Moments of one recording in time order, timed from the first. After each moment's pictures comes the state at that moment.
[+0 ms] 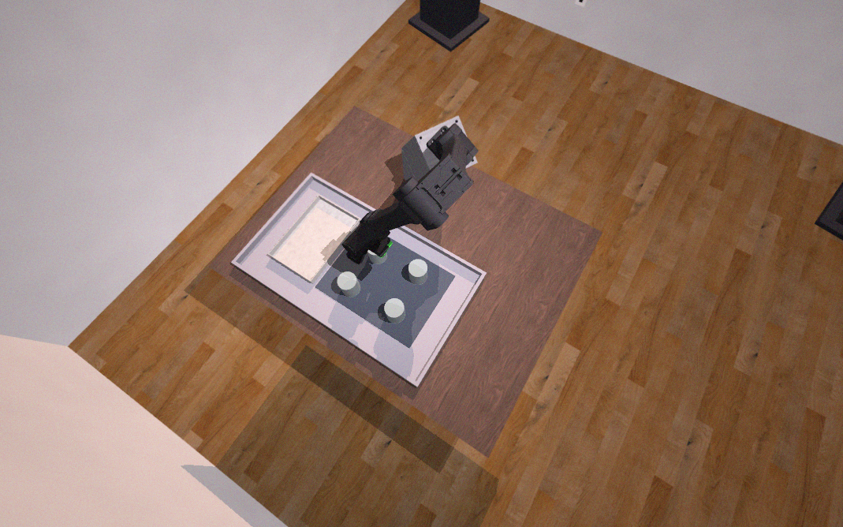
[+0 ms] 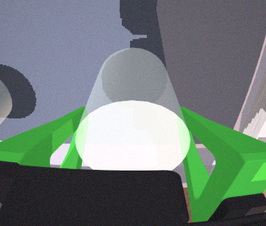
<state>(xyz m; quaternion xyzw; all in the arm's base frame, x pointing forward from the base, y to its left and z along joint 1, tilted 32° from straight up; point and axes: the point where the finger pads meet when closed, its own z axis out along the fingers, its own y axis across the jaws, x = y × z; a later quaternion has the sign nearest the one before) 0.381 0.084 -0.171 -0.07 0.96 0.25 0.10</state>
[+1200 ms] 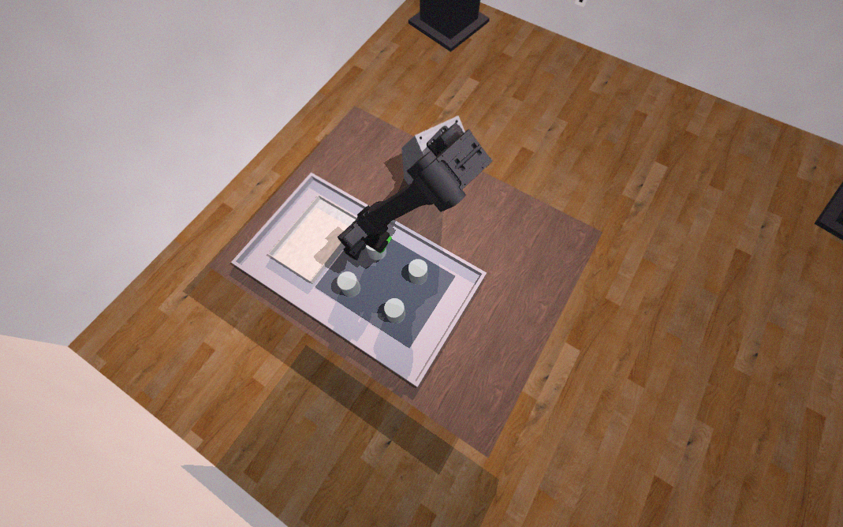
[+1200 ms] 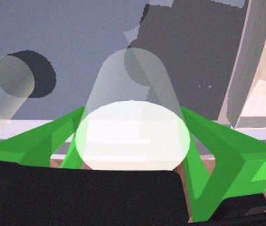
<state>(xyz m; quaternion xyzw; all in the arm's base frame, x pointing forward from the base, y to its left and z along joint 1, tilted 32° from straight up) 0.374 0.063 -0.125 -0.07 0.96 0.25 0.10</state>
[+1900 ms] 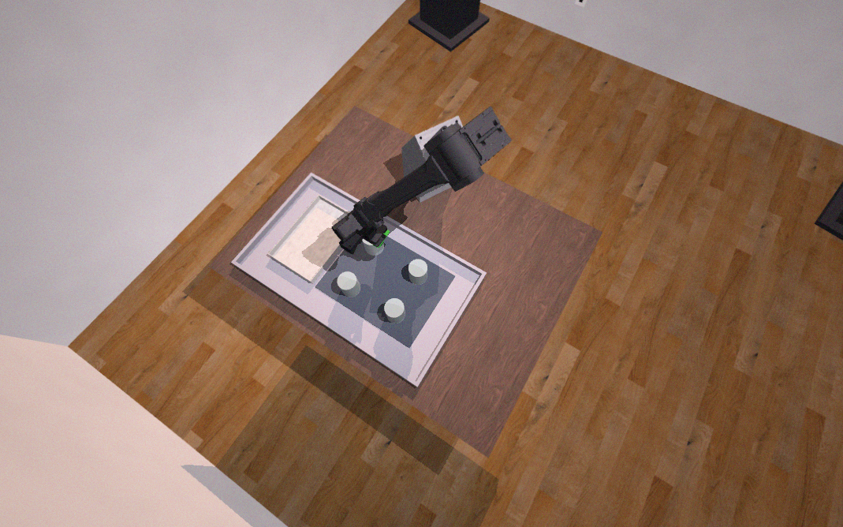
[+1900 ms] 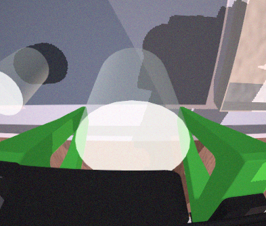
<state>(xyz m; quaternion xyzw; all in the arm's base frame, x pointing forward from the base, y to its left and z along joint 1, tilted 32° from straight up) 0.369 0.037 -0.081 -0.07 0.96 0.25 0.10</state>
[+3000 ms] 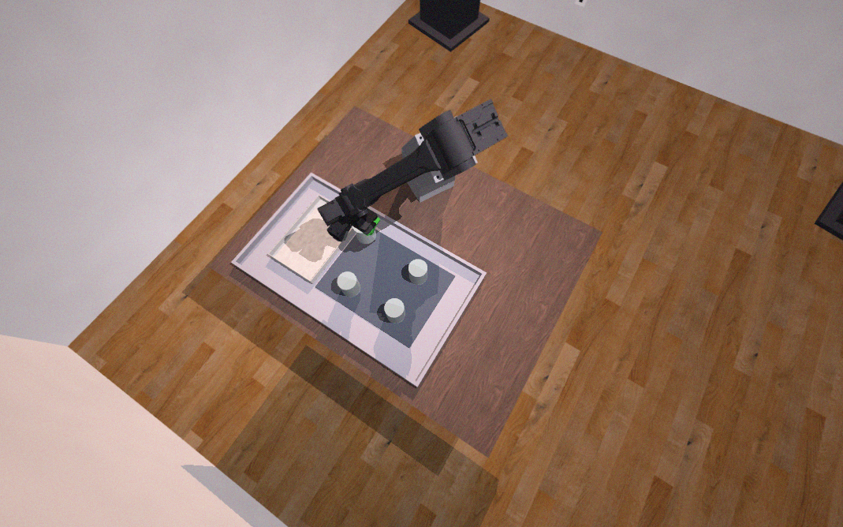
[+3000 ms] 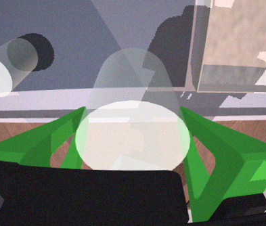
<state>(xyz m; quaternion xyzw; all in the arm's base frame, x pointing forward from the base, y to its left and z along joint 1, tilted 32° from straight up) 0.362 -0.012 -0.072 -0.06 0.96 0.26 0.09</state>
